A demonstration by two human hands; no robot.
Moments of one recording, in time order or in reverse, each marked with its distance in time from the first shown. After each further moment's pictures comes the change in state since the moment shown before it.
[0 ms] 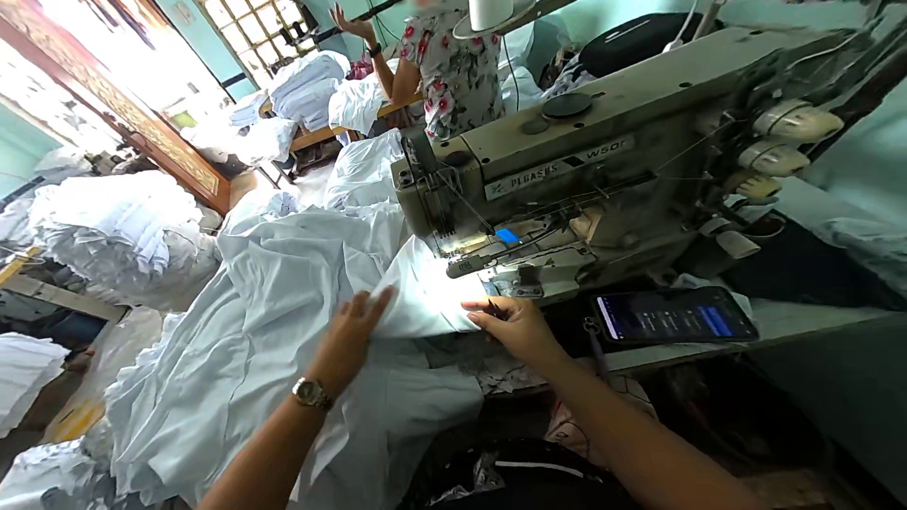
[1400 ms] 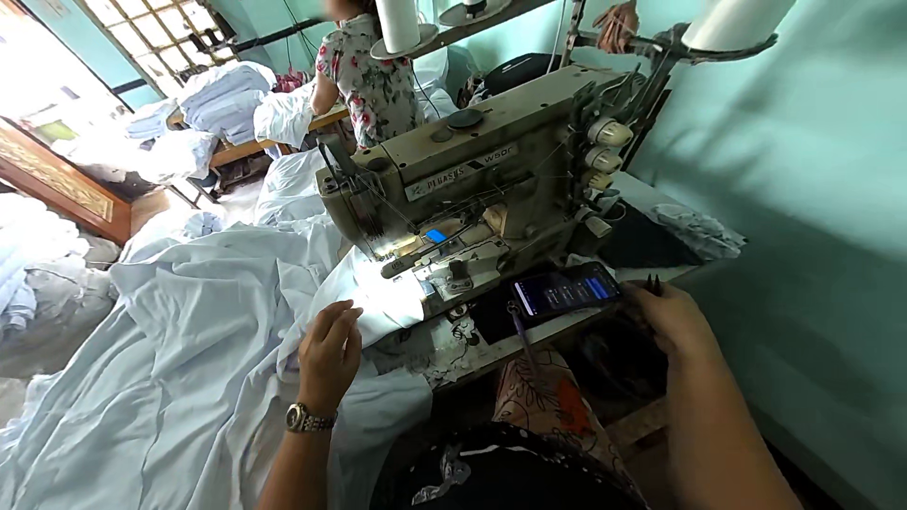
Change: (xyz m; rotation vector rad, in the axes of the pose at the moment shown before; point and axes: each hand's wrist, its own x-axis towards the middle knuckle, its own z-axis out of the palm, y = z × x) left_hand 0.018 0.038 0.057 -0.322 0.639 0.276; right_hand -0.107 0.018 -0.245 -0.339 0.802 0.671
